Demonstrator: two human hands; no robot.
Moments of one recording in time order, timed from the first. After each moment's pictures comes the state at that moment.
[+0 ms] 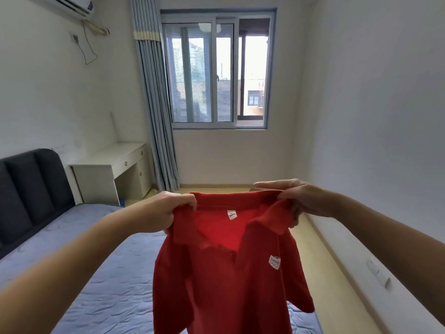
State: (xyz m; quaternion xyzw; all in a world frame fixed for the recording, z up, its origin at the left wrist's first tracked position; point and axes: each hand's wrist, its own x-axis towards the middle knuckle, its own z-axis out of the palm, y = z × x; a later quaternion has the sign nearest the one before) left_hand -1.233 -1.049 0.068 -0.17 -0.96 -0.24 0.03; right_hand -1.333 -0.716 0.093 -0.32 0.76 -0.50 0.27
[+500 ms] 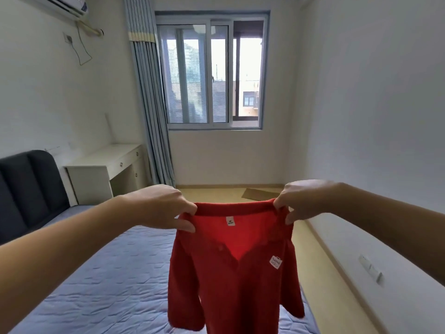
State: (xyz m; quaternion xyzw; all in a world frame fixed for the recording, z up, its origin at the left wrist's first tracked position) left_hand -1.221 -1.026 0.093 -0.26 -0.94 0.22 0.03; right_hand -1.315 -0.712 0.107 -0.43 0.88 0.21 0.03
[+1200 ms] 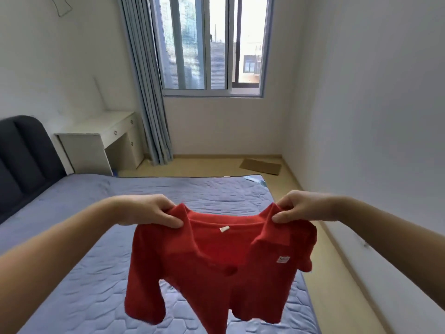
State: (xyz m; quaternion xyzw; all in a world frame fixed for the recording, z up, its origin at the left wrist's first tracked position) left_hand -1.217 -1.051 0.023 -0.02 -0.88 -0.38 -0.28; right_hand -1.313 -0.694 0.025 -0.29 0.86 -0.29 0.32
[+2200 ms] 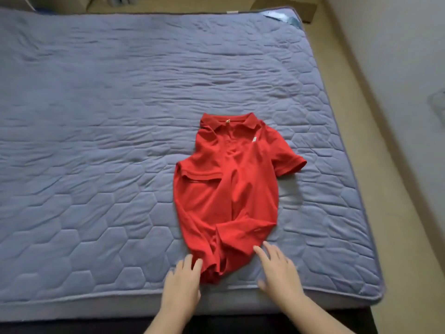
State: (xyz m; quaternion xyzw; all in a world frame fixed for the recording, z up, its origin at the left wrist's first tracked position) left_hand -1.221 -0.973 -0.626 0.08 -0.94 -0.07 -0.32; right_hand -1.291 -0.761 -0.638 -0.17 0.93 -0.03 0.33
